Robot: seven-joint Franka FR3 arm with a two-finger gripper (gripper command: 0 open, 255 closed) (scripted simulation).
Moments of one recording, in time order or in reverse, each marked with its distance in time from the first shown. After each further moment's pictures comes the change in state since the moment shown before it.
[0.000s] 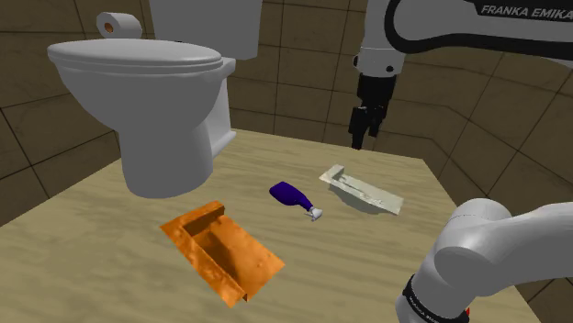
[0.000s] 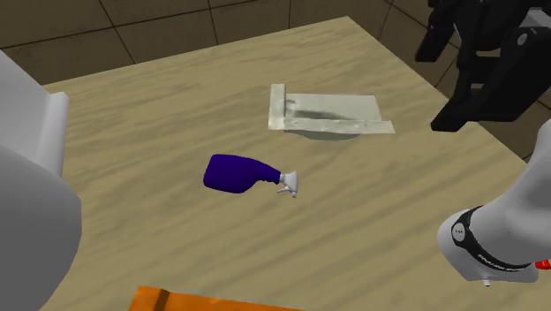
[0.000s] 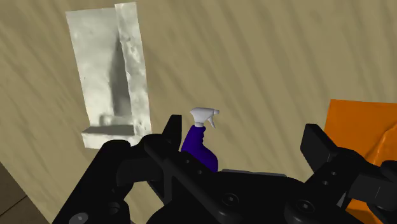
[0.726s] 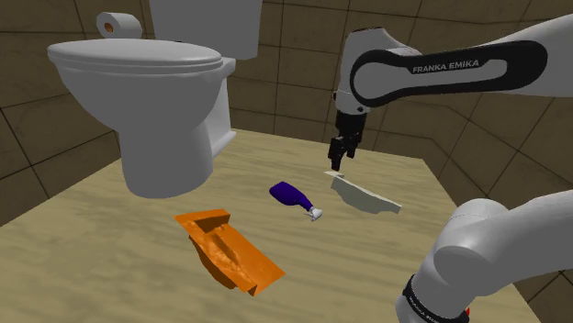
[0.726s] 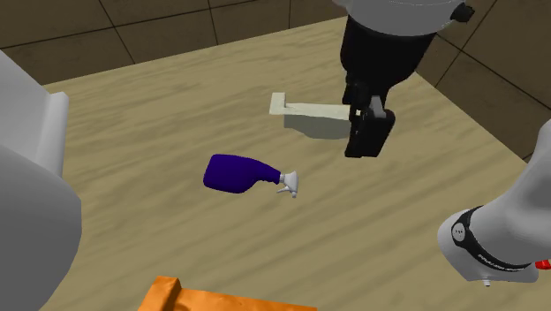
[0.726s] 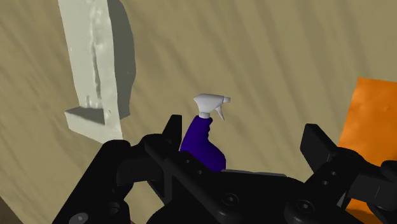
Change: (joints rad) arm -0.012 0.133 -0.054 -0.180 -0.036 0.338 -0.055
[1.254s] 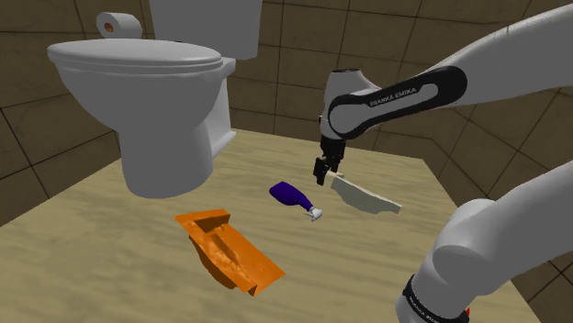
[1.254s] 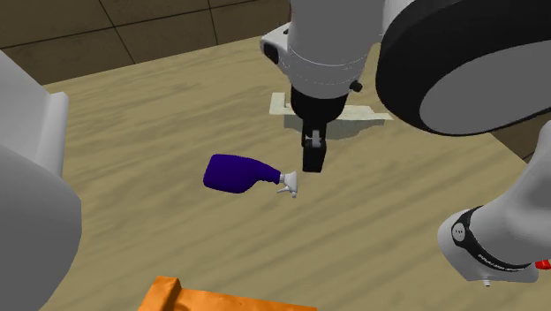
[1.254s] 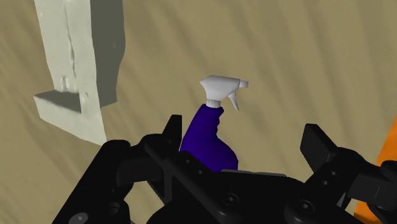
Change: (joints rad) arm -0.014 0.234 -0.047 -0.067 -0.027 0.326 -0.046
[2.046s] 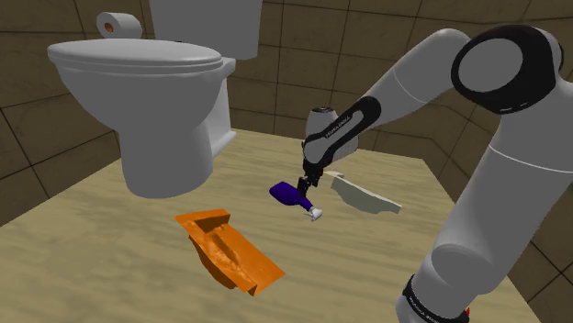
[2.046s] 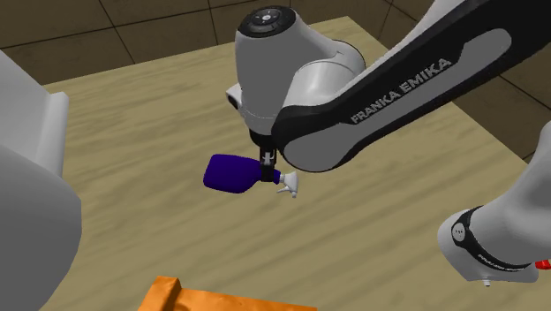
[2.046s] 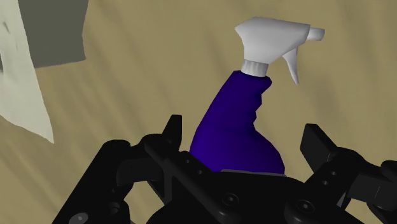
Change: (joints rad) arm -0.019 0.481 -0.055 0.110 0.015 0.410 -0.101
